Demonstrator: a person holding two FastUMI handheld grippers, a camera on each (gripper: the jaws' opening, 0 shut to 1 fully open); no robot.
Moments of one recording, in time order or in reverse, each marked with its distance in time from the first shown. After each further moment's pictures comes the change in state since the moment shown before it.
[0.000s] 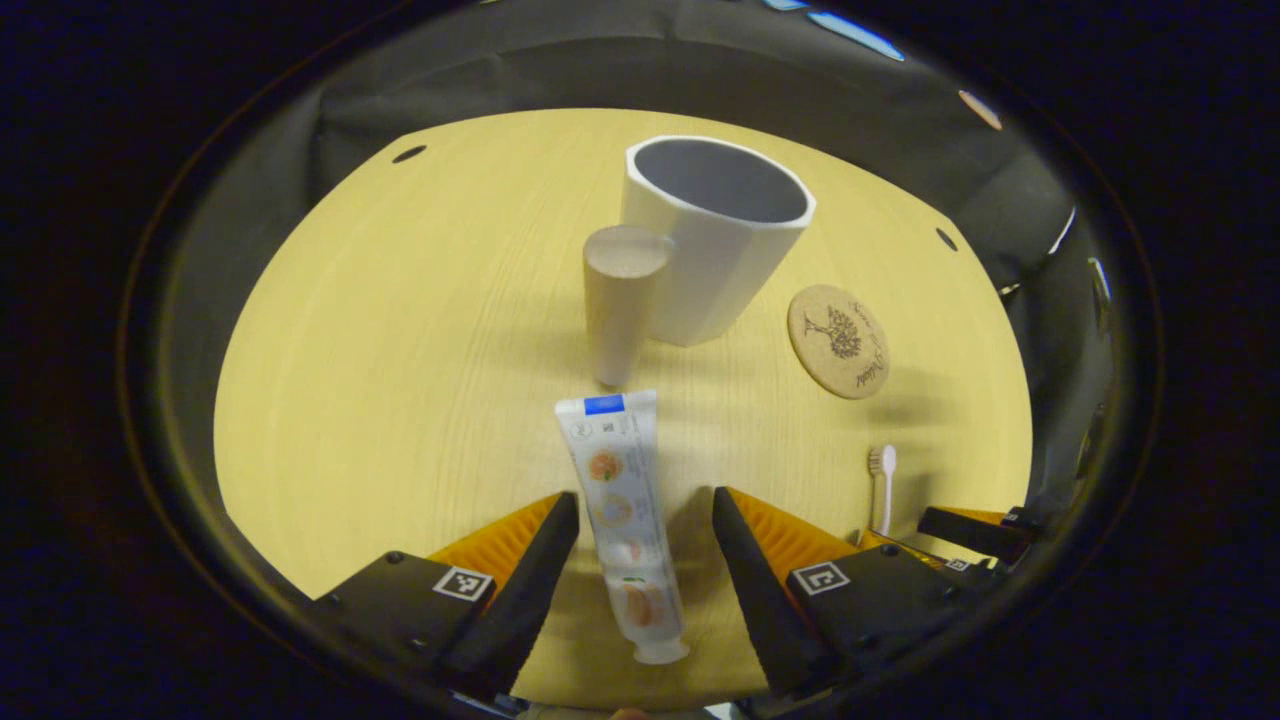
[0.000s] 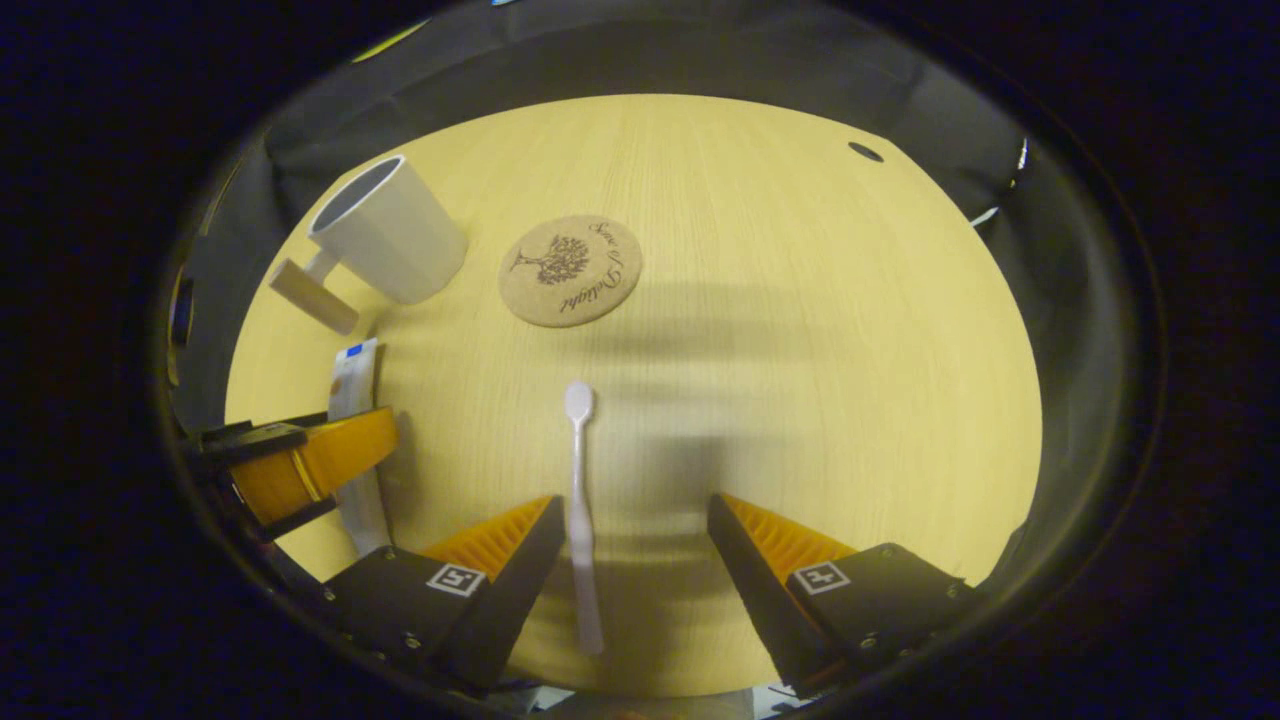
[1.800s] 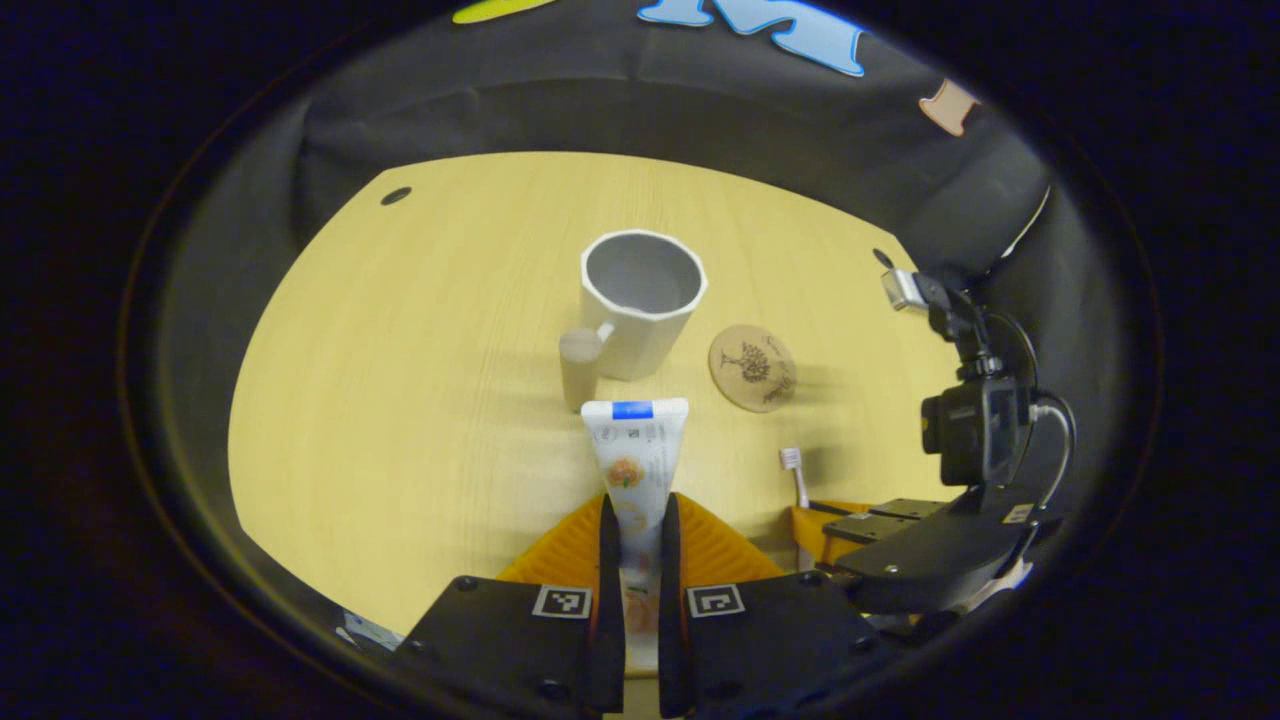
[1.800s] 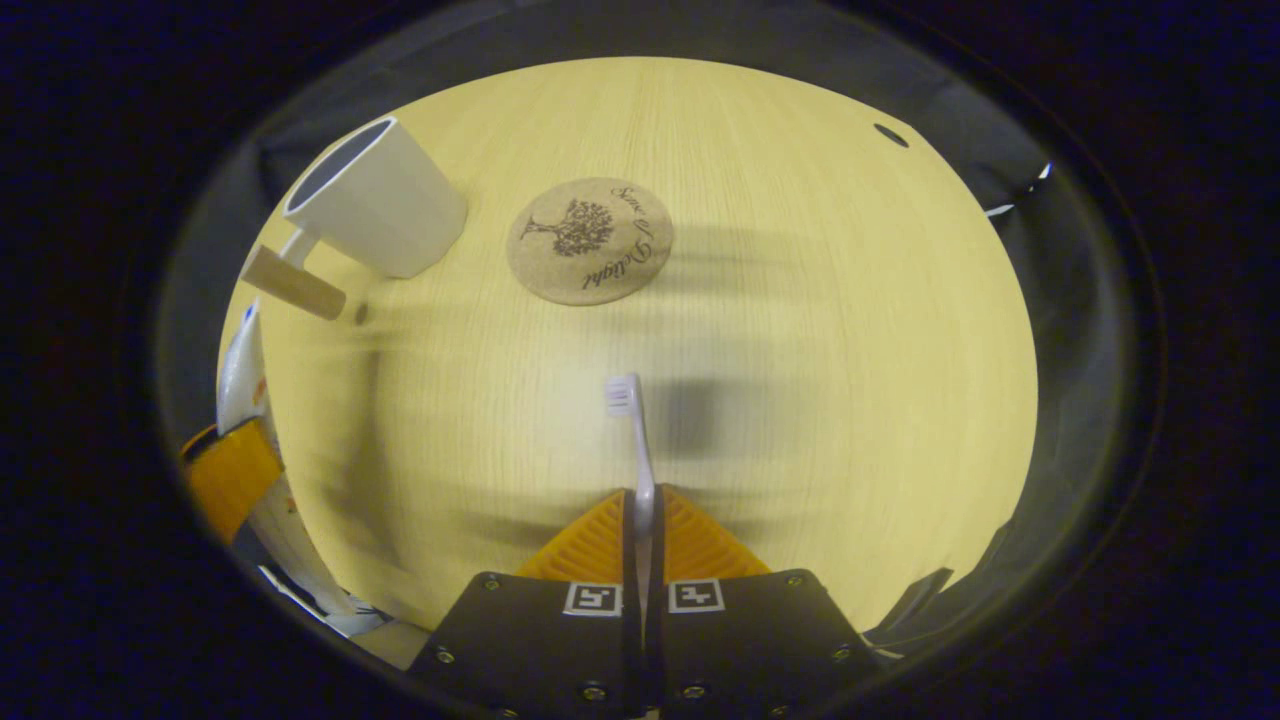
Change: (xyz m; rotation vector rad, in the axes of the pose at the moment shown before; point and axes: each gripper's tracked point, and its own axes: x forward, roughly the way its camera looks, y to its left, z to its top) left arm -0.109 -0.032 0.033 0.031 -0.079 -0.133; right arm -0.002 0.017 0.002 -0.008 0.146 -0.017
